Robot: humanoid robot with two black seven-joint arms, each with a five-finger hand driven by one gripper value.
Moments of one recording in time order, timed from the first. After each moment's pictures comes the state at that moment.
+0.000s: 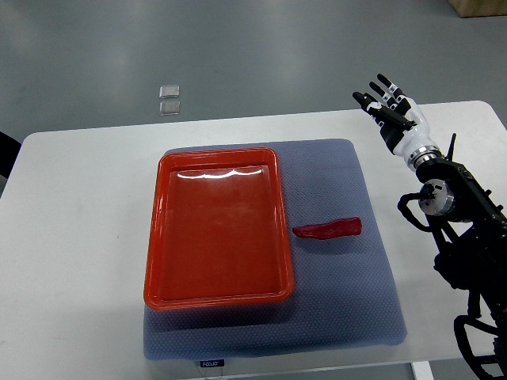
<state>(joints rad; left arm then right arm) -0.03 0.00 -0.05 -0.07 0.12 -0.15 0.03 0.53 0.00 1.48 0.87 -0.85 0.07 0.07</state>
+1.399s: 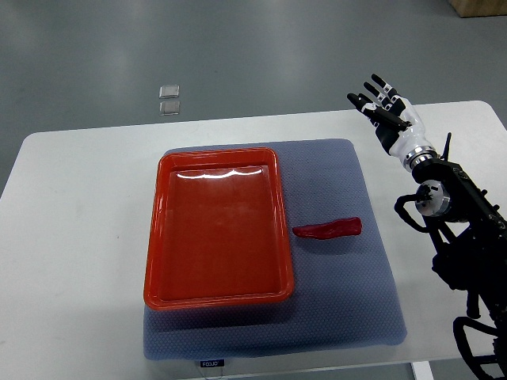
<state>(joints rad) -0.02 0.00 -0.05 -0.07 0.12 -0.15 0.04 0.53 0.00 1.46 0.87 -0.84 0.07 0.08</state>
